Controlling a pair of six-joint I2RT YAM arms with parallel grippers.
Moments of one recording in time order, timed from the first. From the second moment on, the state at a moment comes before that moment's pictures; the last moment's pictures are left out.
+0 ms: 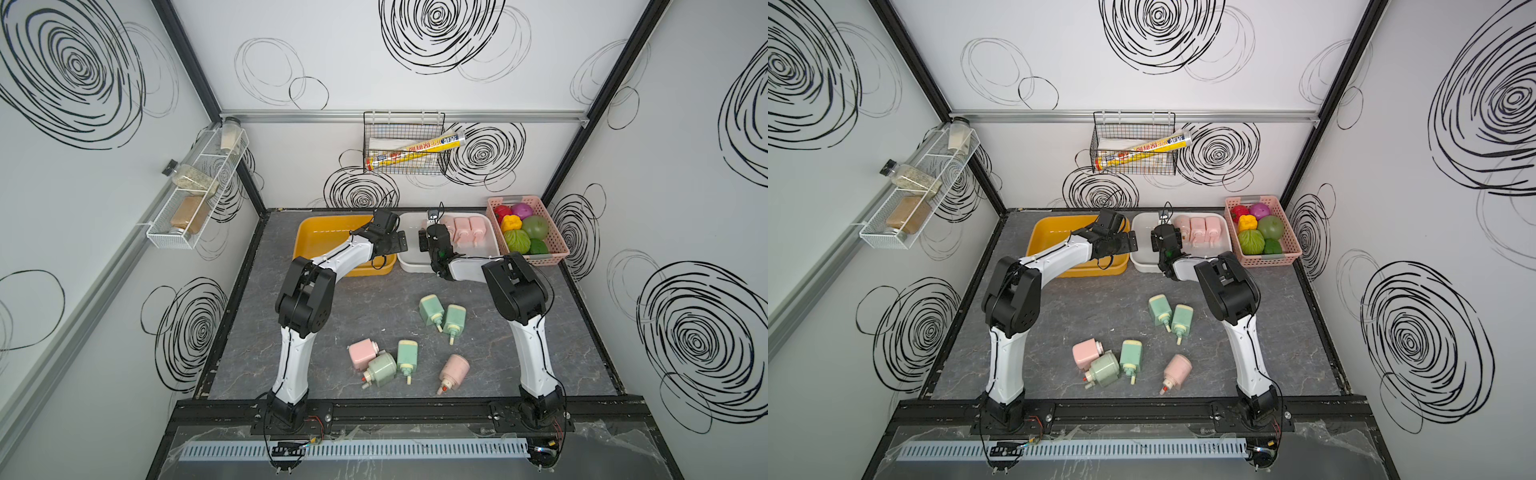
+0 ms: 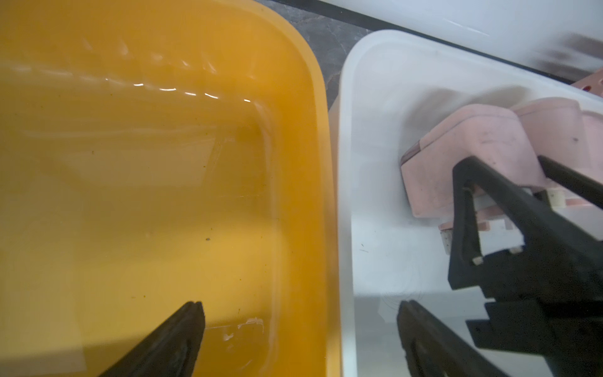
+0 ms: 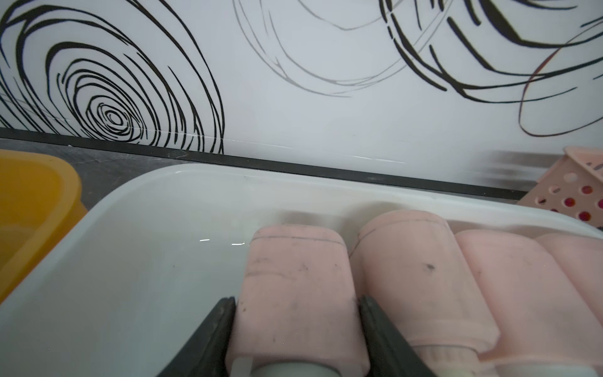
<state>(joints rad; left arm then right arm) -0.44 2.13 1.67 -0.42 -0.08 -0.57 0.50 2.26 1.40 0.52 0.44 0.10</state>
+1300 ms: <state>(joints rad) -0.43 2.17 1.68 -0.43 -0.07 -0.58 0.50 2.28 1.51 0.36 0.49 0.14</state>
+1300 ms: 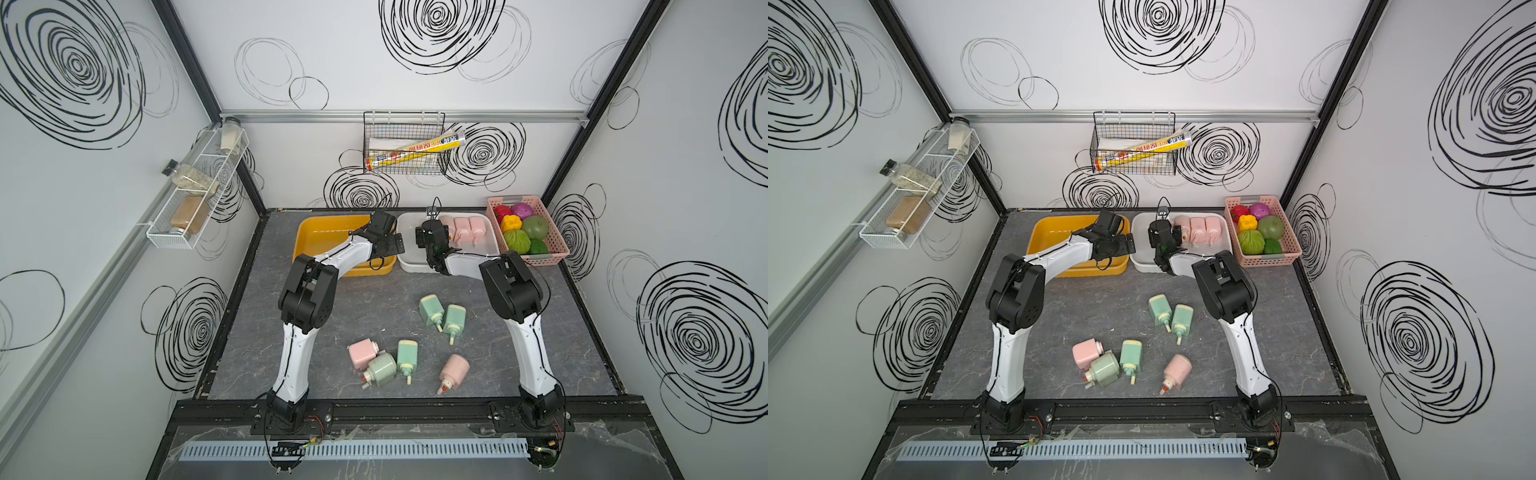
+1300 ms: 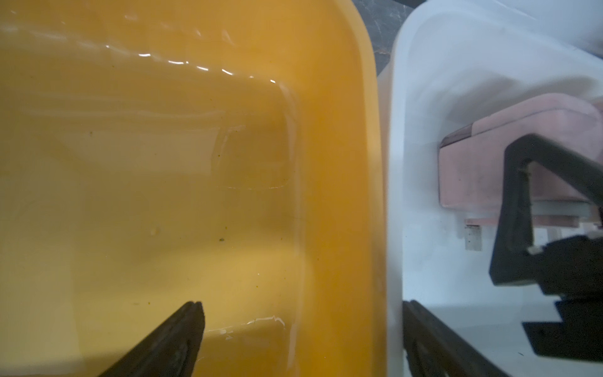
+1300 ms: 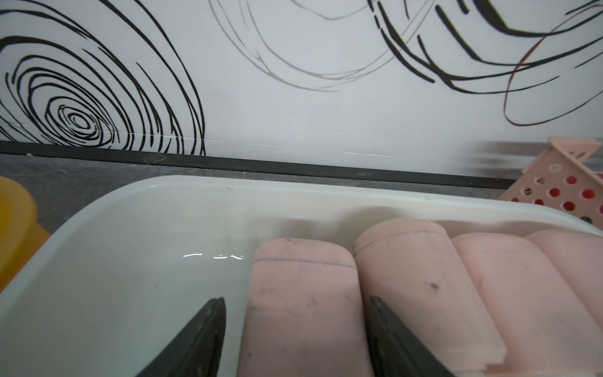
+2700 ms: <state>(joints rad) -0.42 2.25 1.75 -0.49 -0.02 -0.61 0.49 2.46 2.18 -0.48 0.50 -0.28</state>
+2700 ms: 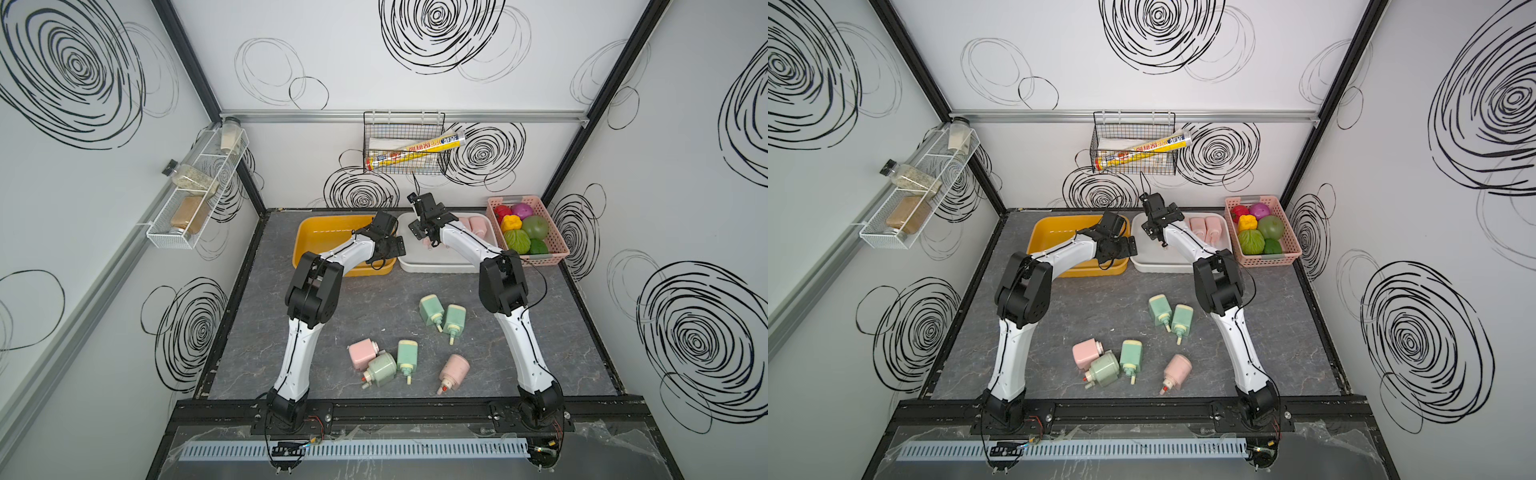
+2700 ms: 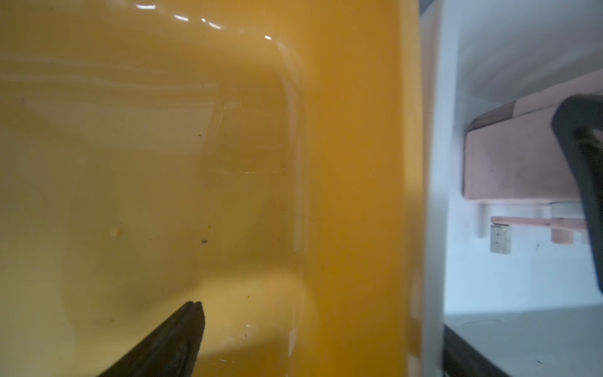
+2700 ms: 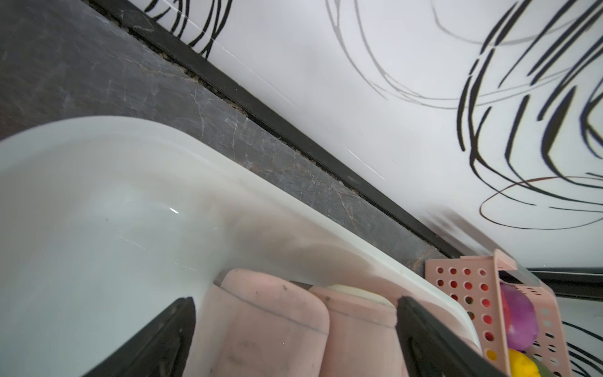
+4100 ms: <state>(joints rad) -0.42 2.25 1.77 -0.51 -0.02 -0.59 0.52 2.57 2.24 -0.50 0.65 -0.42</state>
